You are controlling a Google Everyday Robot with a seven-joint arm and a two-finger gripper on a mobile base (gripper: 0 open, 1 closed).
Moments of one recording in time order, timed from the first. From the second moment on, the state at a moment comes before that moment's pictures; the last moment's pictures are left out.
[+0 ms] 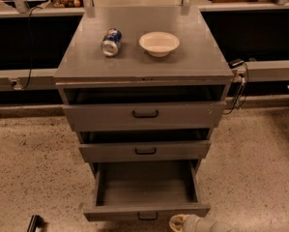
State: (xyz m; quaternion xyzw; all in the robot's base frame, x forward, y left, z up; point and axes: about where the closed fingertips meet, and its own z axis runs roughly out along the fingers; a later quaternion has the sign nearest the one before) arm 0.414 -0.141 0.235 -0.55 0.74 0.13 0.36
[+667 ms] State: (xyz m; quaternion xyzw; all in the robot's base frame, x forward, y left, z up) arm 0.430 -0.156 0.204 -0.52 0.75 0.12 0.38
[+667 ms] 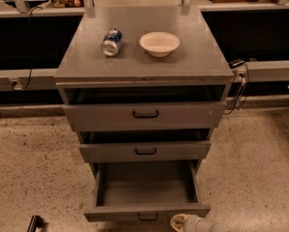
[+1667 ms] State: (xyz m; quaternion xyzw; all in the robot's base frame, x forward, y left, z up) arm 0.436 -0.159 0.118 -0.52 0.77 0.16 0.33
